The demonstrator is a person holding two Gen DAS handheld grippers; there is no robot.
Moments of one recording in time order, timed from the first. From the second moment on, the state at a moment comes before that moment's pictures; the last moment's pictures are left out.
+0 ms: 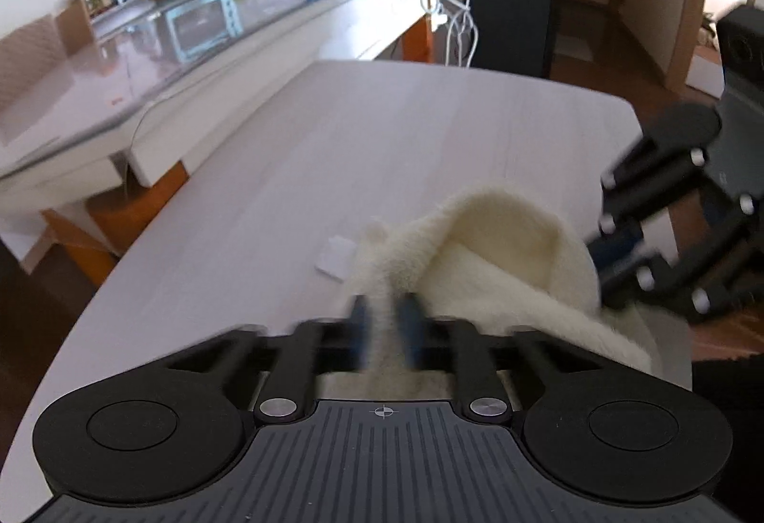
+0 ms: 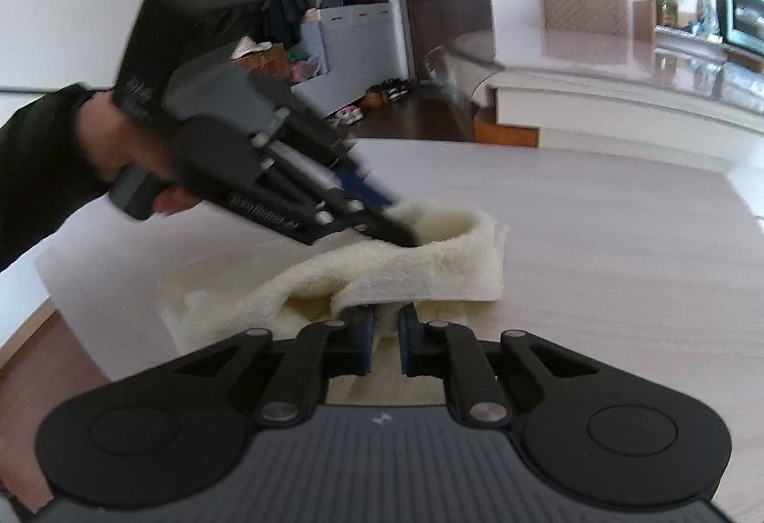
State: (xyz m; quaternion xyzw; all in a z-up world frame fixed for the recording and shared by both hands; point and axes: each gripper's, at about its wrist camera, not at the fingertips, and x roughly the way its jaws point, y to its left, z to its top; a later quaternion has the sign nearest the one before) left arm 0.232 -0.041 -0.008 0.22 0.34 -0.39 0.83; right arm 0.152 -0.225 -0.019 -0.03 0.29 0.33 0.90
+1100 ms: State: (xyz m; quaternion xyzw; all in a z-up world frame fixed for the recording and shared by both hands) left arm 0.218 0.027 0.000 0.20 0.34 -0.22 0.89; right arm 0.142 -0.172 -0.028 -0.15 0.29 0.31 0.89
